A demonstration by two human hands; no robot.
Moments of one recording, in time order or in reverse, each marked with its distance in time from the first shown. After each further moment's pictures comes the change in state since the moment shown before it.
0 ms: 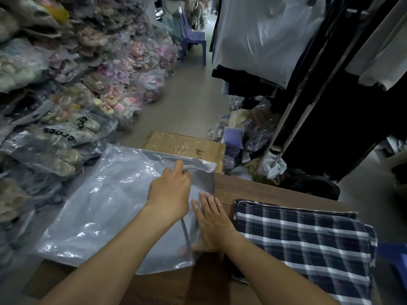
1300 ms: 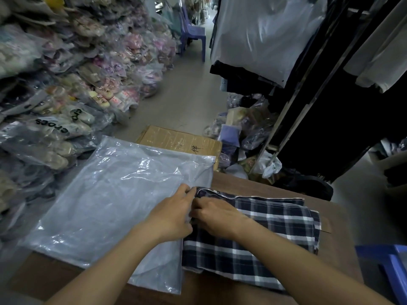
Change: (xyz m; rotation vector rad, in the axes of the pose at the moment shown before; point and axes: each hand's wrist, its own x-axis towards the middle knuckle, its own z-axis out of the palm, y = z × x) left_hand -0.009 0.004 0.062 -0.379 -0.207 0.207; right_hand -0.016 0.033 -0.039 0.032 0.292 -0.430
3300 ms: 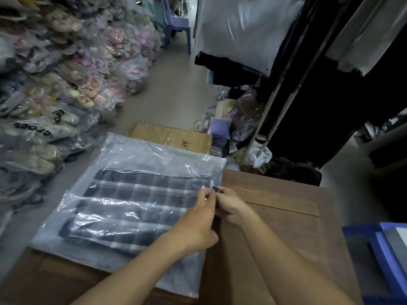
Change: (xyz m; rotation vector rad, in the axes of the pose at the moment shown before) left_hand 0.008 0.064 0.037 -0.166 -0.124 0.008; right_hand -0.021 0.016 0.002 1.681 0.363 1.120
